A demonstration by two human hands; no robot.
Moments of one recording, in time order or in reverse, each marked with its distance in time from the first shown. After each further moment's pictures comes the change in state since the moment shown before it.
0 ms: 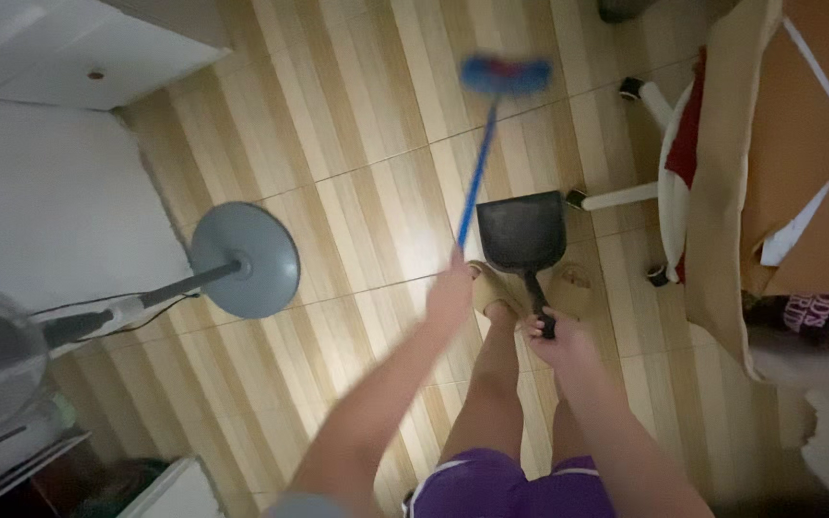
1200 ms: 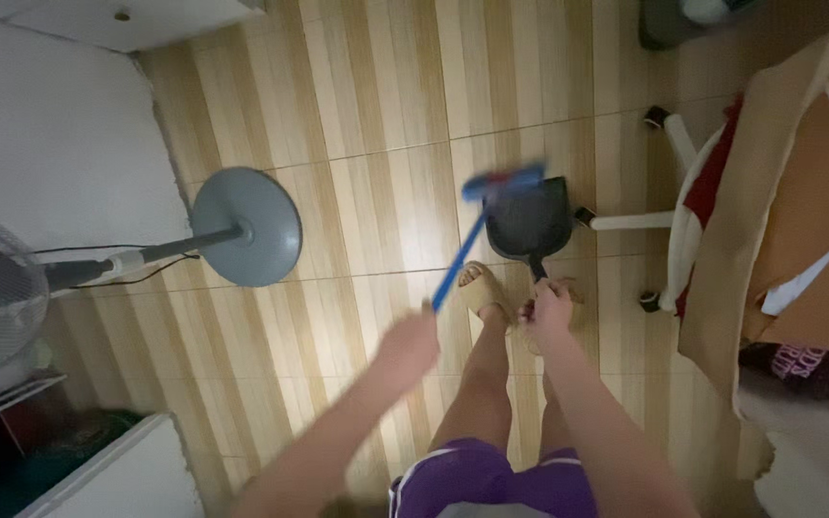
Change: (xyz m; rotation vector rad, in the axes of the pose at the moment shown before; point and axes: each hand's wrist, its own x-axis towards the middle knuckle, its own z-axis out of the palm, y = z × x) left_hand -0.123 0.007 -0.110 0.250 -0.239 -0.118; right_hand -0.025 0.036 0.113 -0.804 0.278 -0.565
